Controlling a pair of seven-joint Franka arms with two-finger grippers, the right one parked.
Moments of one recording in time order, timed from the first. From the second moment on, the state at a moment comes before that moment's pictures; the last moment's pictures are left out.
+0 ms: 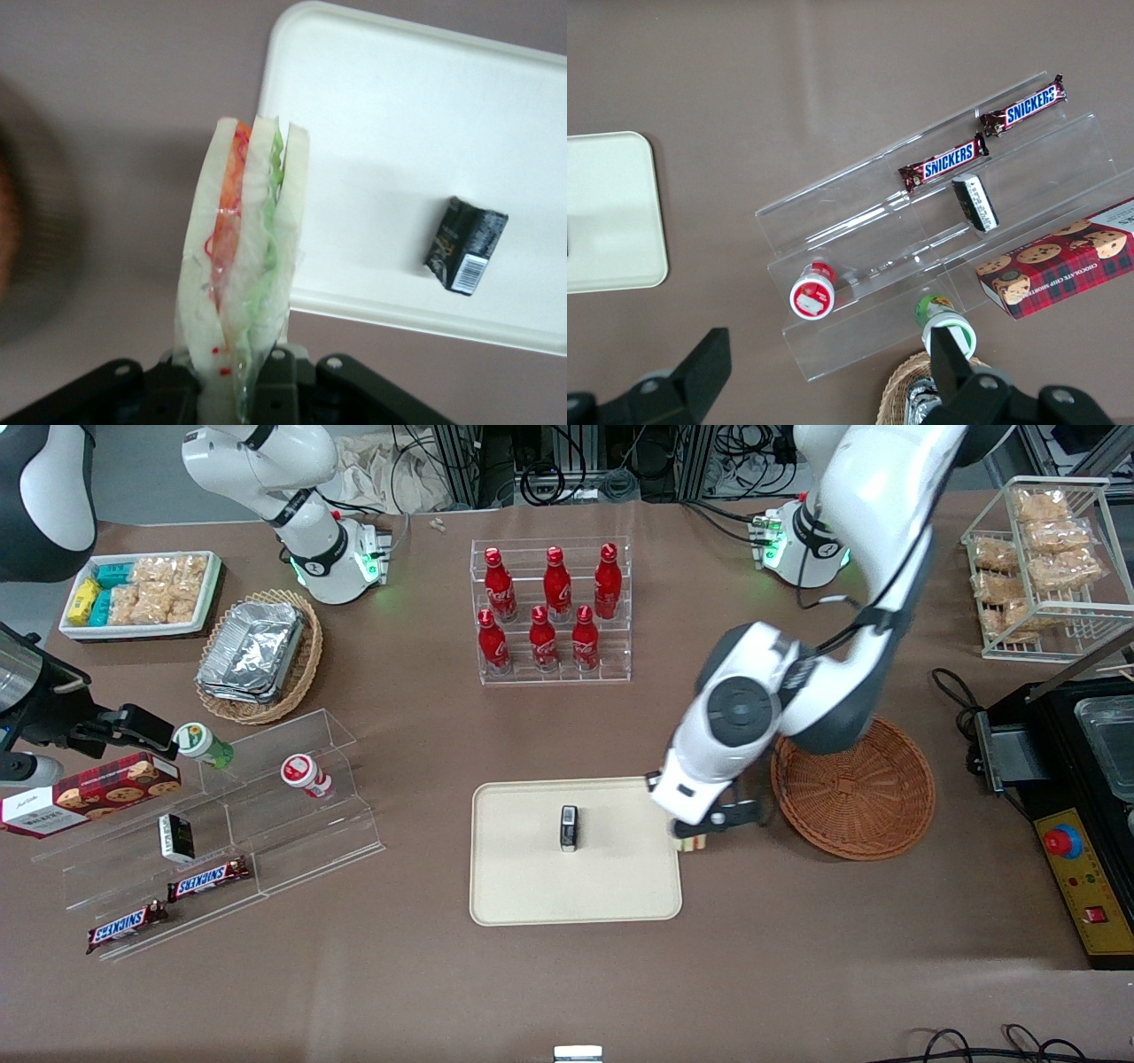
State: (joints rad) arm -0.34 0.58 -0.29 -1.50 0.12 2.02 -0.86
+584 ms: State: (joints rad) arm -0.35 0.72 -0.28 -1.49 0.23 2.18 -0.88
